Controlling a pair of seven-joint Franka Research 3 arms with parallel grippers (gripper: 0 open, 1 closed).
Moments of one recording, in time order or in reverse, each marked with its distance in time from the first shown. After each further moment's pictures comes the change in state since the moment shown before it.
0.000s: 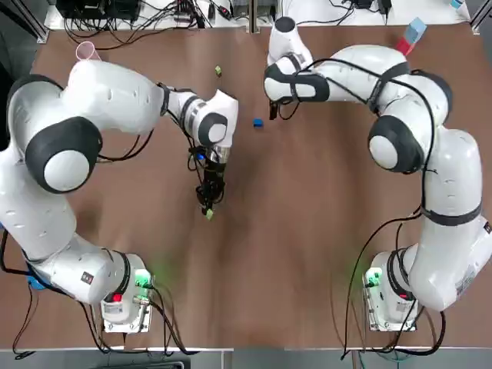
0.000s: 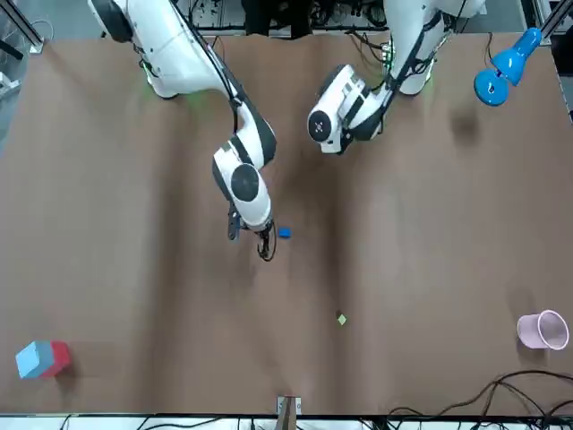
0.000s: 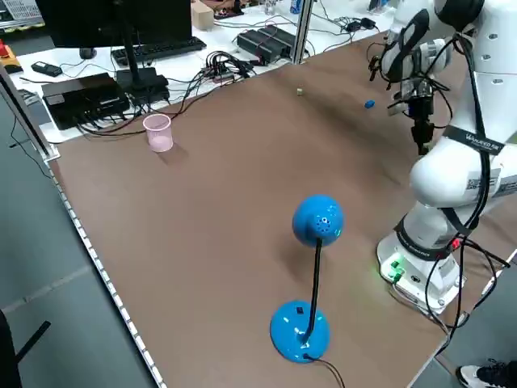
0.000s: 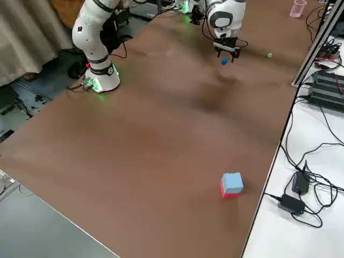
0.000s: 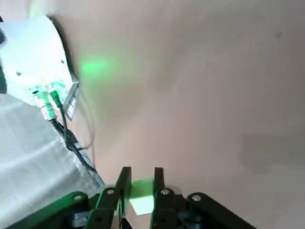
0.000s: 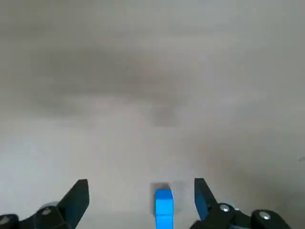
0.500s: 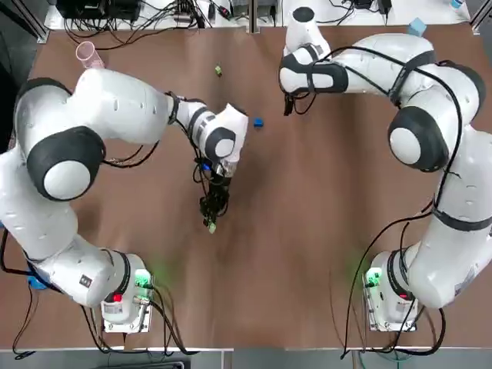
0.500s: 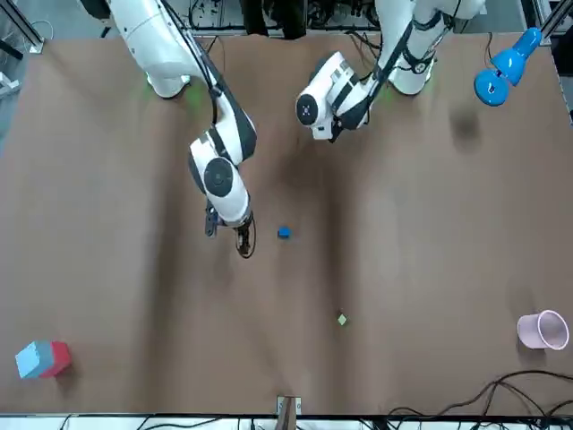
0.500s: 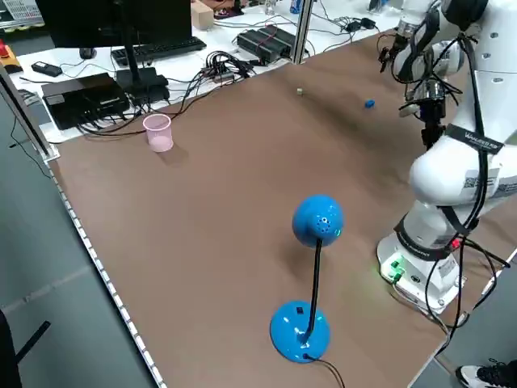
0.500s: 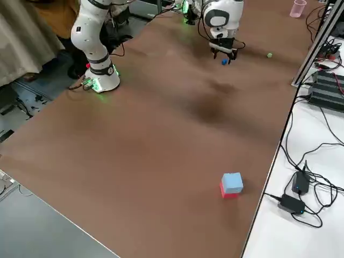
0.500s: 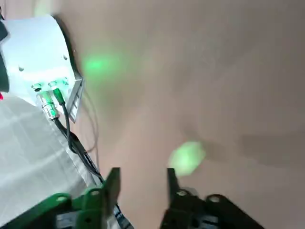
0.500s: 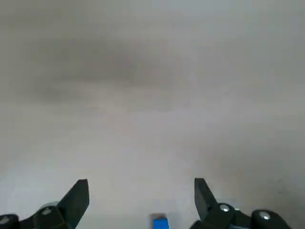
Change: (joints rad) left arm -0.081 0.011 -0.011 -0.004 0.025 0.000 -0.029; right arm -0.070 -0.116 -0.001 -0.145 0.000 0.002 -0.065
